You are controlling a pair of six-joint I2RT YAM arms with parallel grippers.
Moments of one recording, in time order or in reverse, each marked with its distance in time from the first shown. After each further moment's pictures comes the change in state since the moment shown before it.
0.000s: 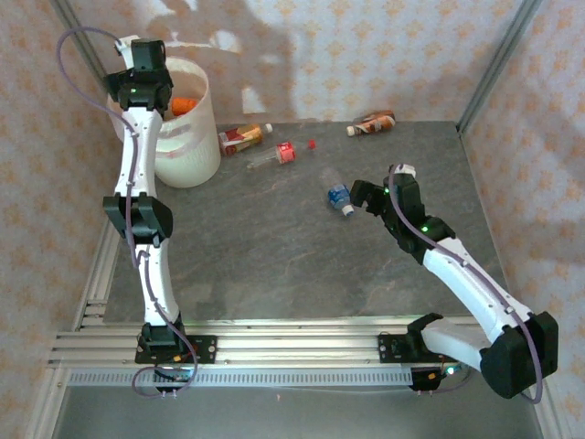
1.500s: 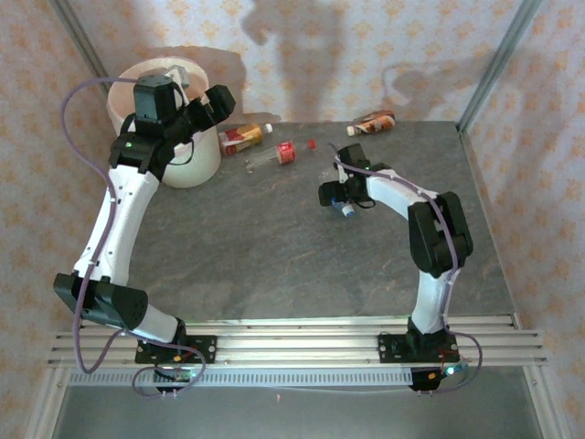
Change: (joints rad) left arm -0.223 -0.750 -0.844 0.172 0.755 -0.412; right arm -0.040 0.871 0.545 -0.211 -0.243 -0.390
